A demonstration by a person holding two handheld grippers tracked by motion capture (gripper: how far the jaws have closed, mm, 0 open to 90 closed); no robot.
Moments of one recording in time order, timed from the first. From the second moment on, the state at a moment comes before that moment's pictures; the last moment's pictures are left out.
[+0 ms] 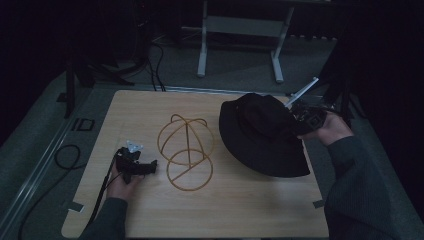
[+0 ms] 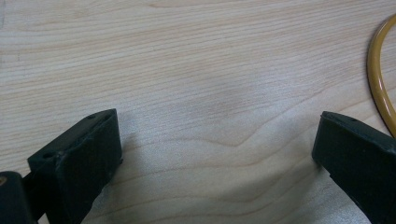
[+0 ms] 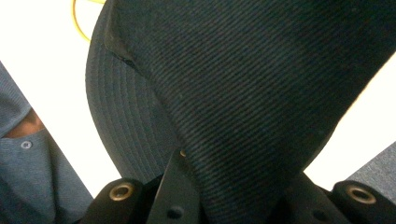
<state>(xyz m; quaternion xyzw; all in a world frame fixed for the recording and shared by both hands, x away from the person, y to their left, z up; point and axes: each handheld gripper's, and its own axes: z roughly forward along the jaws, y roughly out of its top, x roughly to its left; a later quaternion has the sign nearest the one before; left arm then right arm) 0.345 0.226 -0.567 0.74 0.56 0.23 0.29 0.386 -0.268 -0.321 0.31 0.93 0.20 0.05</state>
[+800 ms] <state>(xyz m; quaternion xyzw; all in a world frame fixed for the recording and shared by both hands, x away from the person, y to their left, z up) 0.345 0.226 -0.567 0.74 0.56 0.23 0.29 0.380 -0.270 -0.302 0.29 0.93 0.22 0.05</state>
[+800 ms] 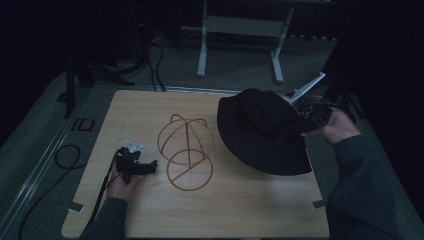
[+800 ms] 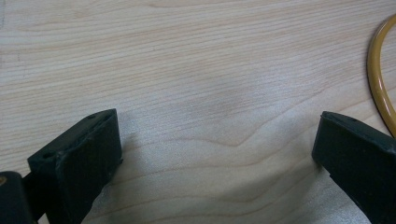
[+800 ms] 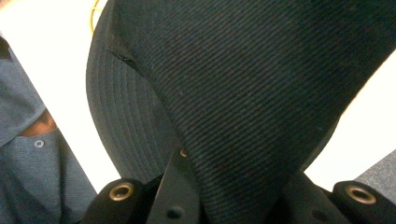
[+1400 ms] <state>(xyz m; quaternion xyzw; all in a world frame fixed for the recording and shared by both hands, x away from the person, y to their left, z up) 0.345 0.226 -0.567 0.74 0.56 0.23 0.29 0.376 -0.268 -0.285 0.27 0.93 0.24 0.05</state>
